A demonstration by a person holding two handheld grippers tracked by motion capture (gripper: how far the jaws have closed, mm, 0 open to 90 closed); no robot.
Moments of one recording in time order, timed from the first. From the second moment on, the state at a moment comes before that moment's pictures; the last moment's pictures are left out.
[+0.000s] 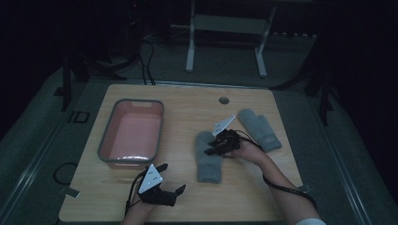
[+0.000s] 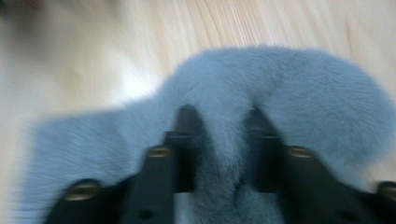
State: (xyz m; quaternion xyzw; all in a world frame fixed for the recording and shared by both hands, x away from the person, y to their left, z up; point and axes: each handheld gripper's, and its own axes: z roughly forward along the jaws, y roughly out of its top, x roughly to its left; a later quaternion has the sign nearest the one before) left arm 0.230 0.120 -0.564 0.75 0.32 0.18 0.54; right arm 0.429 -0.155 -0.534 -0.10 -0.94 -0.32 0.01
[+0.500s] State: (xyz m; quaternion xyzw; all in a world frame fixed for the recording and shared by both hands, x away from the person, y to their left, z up) left arm 0.230 0.119 -0.564 0.75 0.33 0.19 0.54; right arm 0.423 -0.180 -0.517 -0.16 -0.92 -0.35 -0.05
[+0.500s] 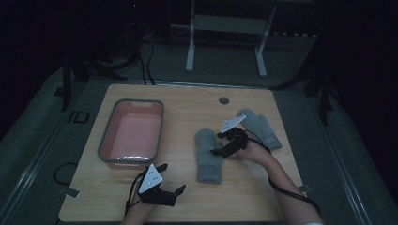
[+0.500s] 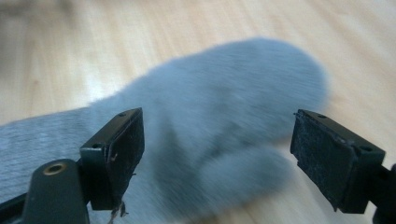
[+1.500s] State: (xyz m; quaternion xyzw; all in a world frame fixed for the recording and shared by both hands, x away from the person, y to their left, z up) left arm 0.233 0.118 -0.565 0.75 0.33 0.18 0.54; right arm 0.464 -0.359 -0.520 -0.36 -0.85 -0.32 -0.20
